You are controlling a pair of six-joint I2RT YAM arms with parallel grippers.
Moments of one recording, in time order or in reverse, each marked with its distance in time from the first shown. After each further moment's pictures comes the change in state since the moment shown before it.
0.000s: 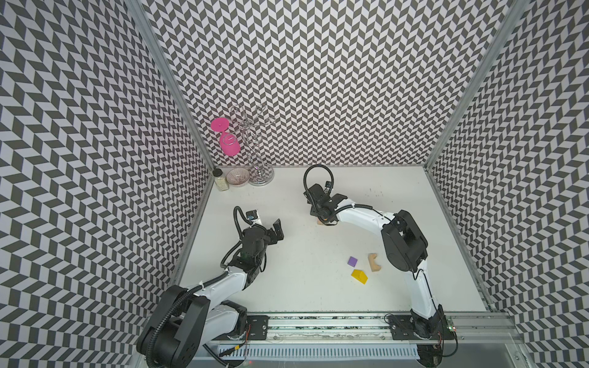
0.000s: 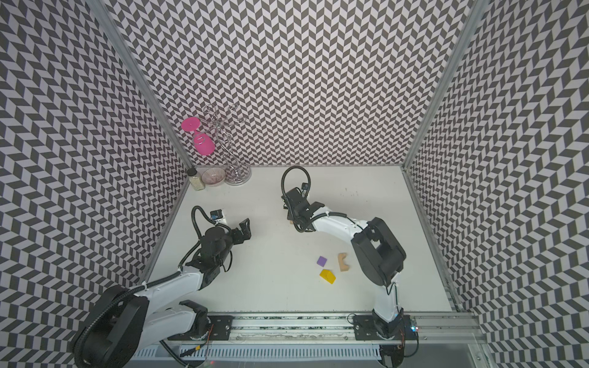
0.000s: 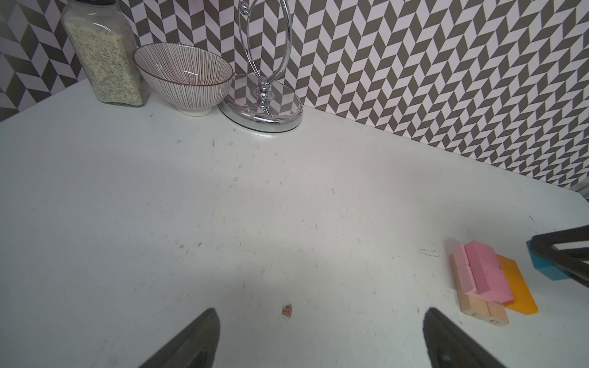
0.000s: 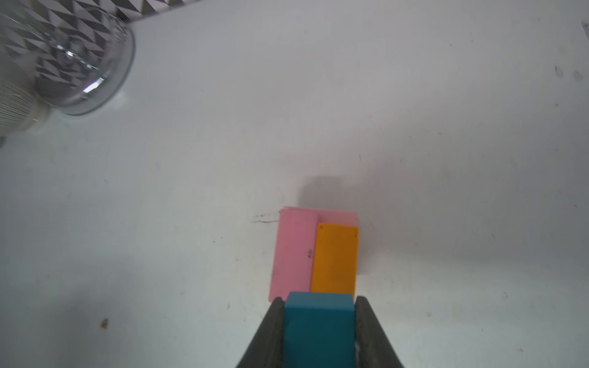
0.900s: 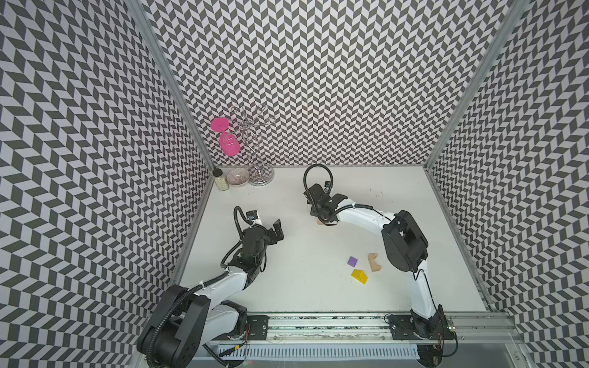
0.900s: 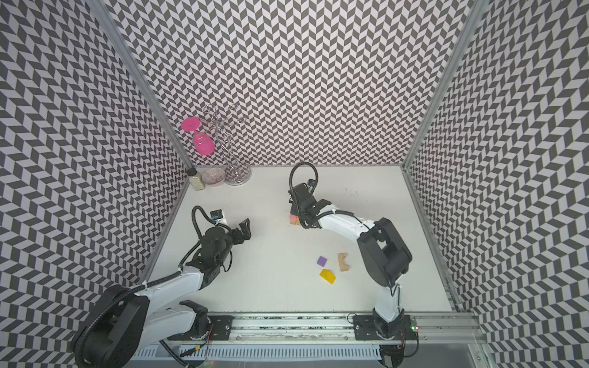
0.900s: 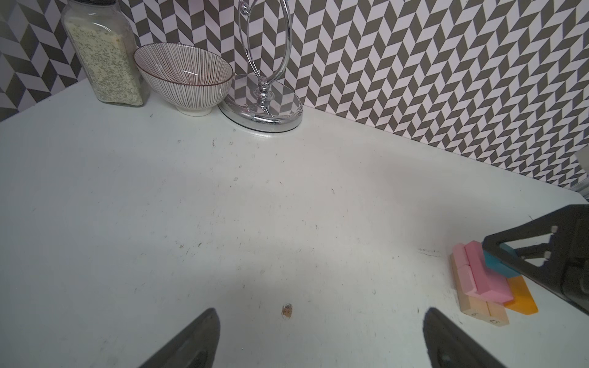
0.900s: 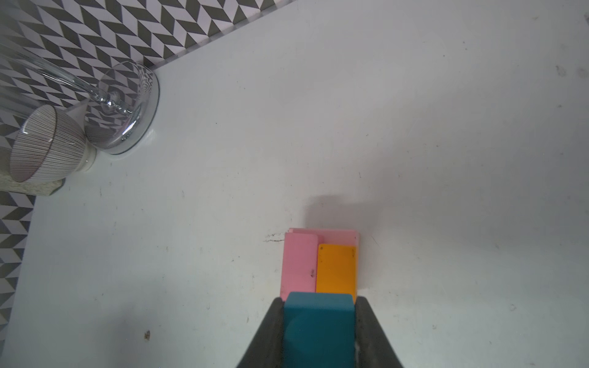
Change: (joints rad) left arm 0.000 0.000 0.000 0.000 -0.002 0.003; right arm -0.035 -0.008 0.045 0.046 -0.068 0.054
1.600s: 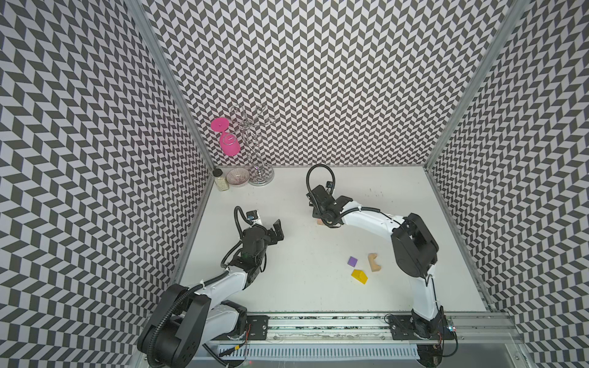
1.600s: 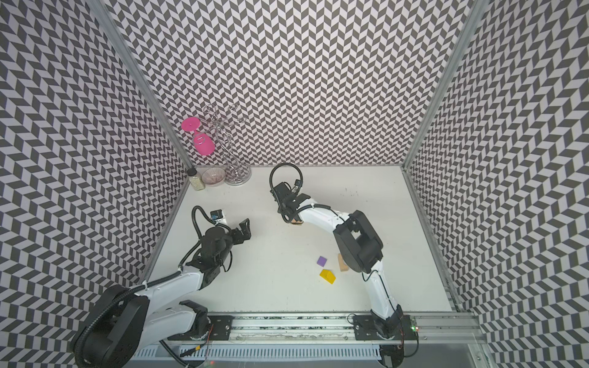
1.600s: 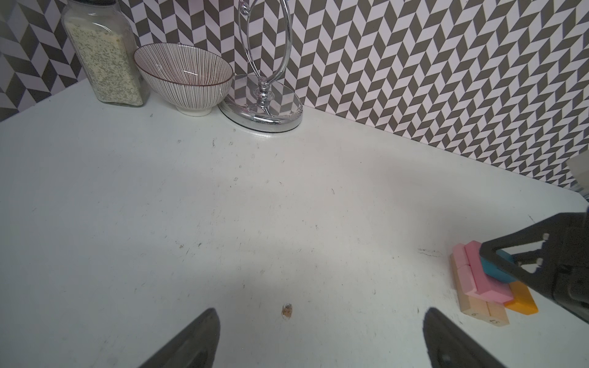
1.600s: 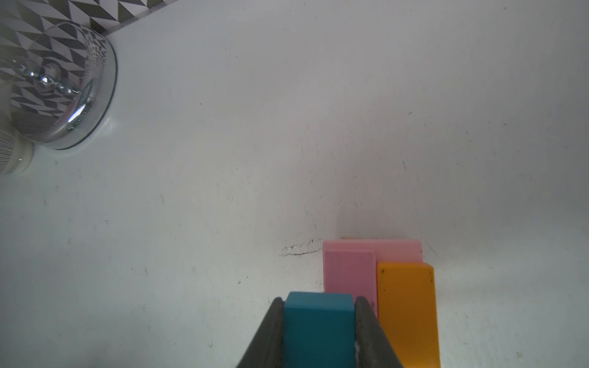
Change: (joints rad) left arm 0.000 0.000 0.000 0.000 0.000 0.000; right arm 0.060 0.246 0.302 -0.192 0.076 0.081
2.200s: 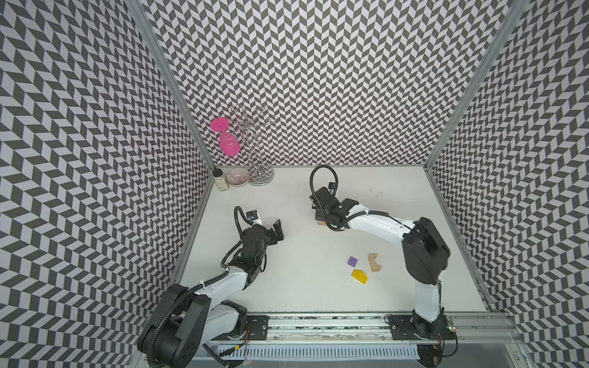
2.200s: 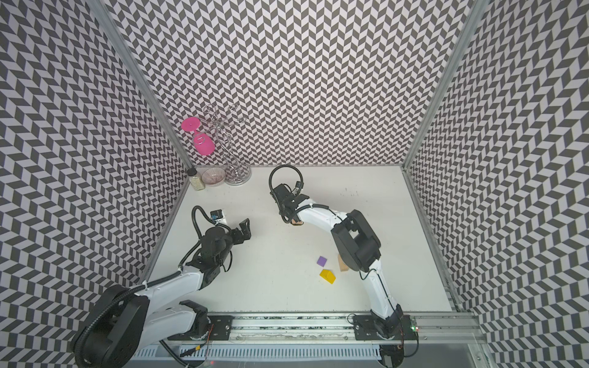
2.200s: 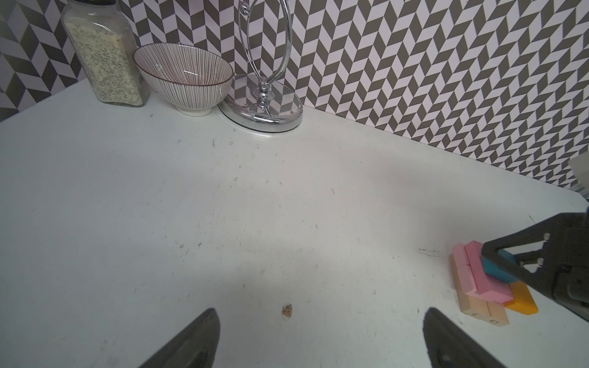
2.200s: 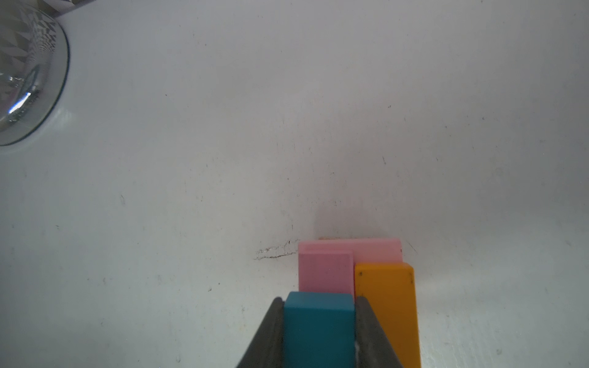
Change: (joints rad) left arm 0.000 0.000 0.000 0.000 0.000 0.000; right arm 0.000 0.021 0.010 -0.038 0.032 0.002
